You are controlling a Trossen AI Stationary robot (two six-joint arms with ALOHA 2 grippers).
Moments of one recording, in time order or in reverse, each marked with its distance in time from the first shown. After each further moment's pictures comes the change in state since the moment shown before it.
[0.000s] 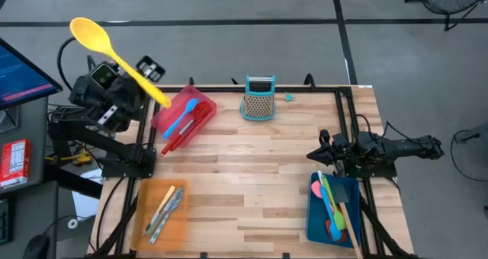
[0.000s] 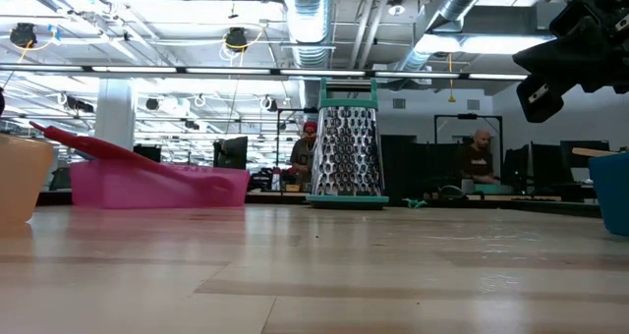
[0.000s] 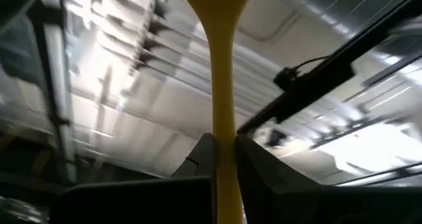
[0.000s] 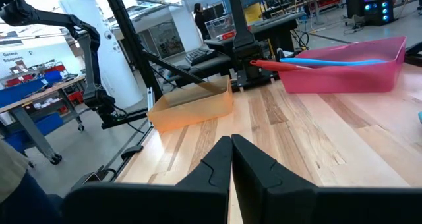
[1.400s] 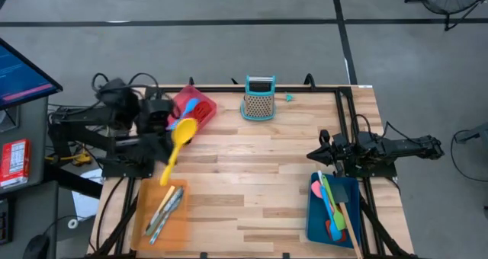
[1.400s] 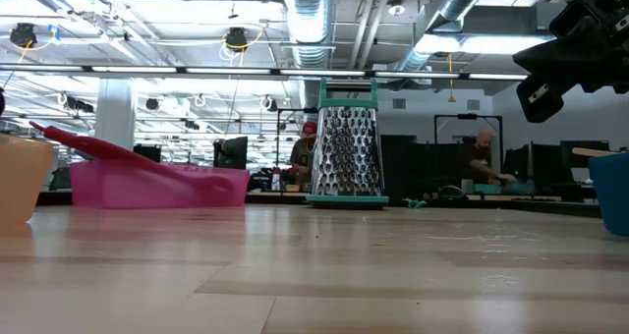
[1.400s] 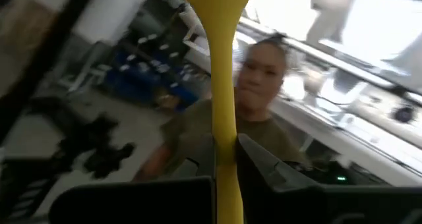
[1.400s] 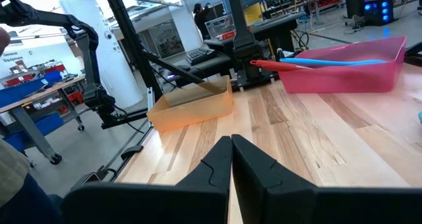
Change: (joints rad) left arm 0.044 0.018 0.000 -0.579 0.744 -0.566; right arm 0.000 0.000 0.000 0.000 0.000 0.000
